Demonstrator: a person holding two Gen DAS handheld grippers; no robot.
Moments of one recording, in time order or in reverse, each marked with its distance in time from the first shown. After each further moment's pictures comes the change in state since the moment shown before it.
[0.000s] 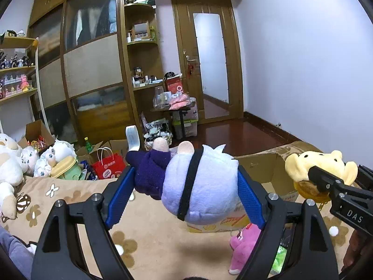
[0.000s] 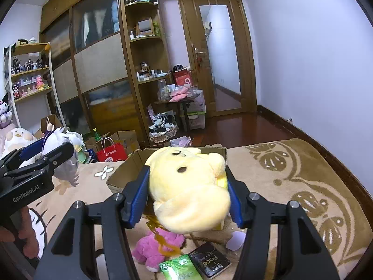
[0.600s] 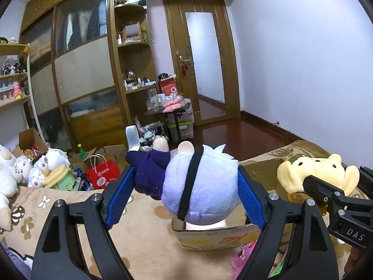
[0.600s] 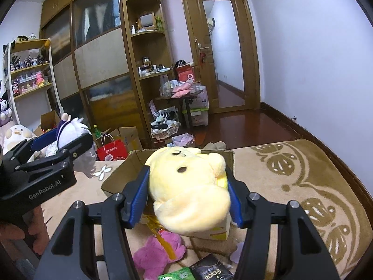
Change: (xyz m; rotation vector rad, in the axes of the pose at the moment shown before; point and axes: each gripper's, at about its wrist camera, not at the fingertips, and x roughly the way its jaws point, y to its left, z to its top) left arm 0.055 -0.018 0.011 0.033 0.005 -0.029; right arm 0.034 0.005 0.010 -0.017 0.023 0.003
